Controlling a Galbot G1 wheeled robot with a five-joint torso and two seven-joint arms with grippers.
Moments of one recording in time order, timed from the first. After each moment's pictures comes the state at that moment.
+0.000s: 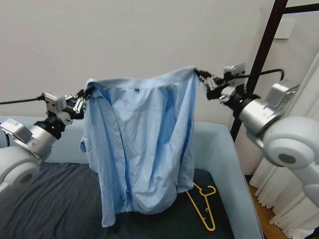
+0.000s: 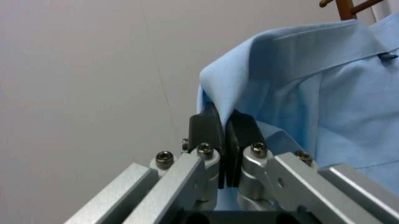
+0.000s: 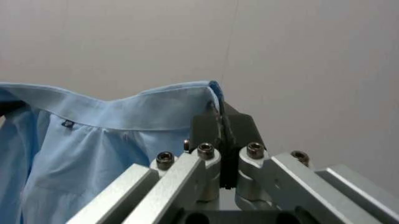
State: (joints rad) left arm 0.92 -0.37 -0.51 -2.06 -0.96 -0.13 -0.08; right arm -0.25 0.66 0.06 2.22 1.10 -0.37 0.29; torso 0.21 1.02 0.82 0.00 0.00
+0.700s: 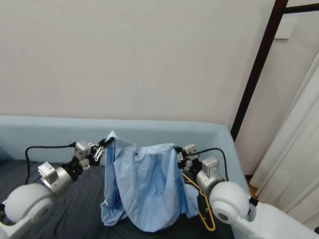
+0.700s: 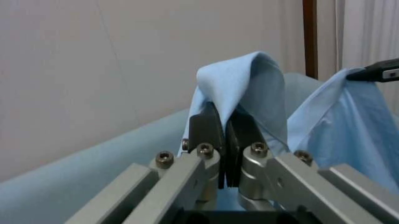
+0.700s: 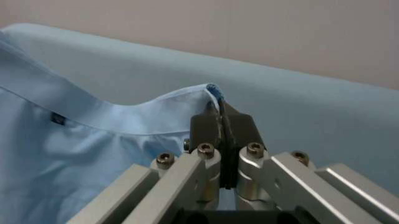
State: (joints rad) left arm 1.26 -0.53 -0.44 -1.97 -0.75 -0.17 0.12; right arm -0.62 0.88 -0.32 1.99 0.81 -0.24 0.40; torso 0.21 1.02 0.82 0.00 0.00
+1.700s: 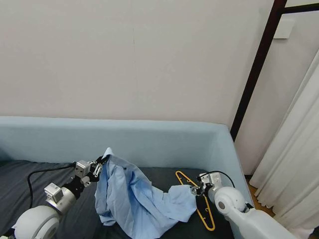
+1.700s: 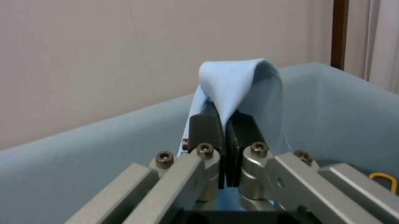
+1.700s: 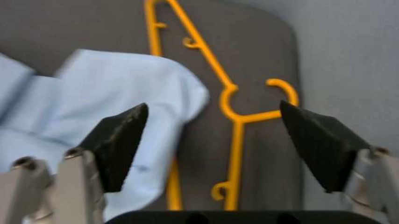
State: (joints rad) left arm 1.32 -0.66 -0.46 -1.94 -0.65 -0.17 0.09; right arm -0.75 0.98 -0.10 1.51 0.83 -0.69 0.39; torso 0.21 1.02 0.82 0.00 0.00
